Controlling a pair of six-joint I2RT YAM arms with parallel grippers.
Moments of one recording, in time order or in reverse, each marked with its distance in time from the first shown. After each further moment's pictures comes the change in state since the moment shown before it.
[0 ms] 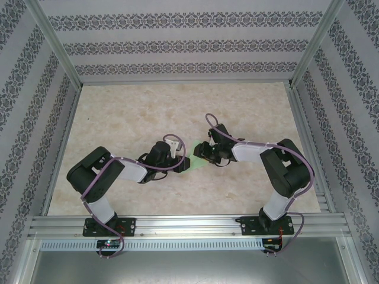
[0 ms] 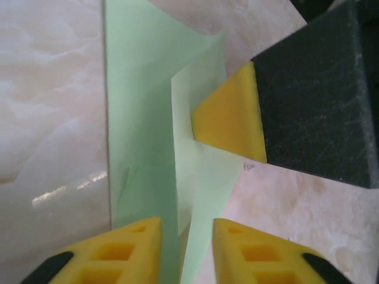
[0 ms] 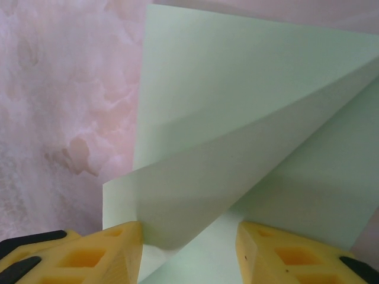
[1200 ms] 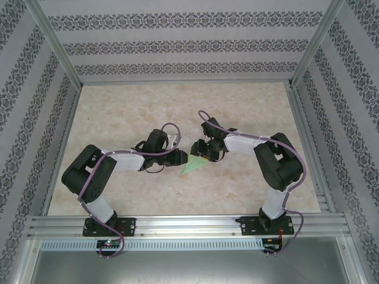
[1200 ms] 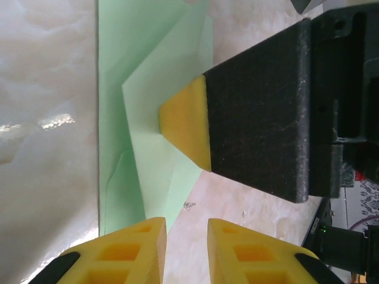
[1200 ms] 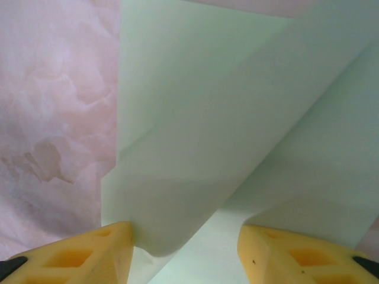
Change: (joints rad) left arm 0.107 -0.013 0.159 -0.327 0.264 -0.037; right arm 0.024 0.107 0.212 -0.299 0.056 -0.058
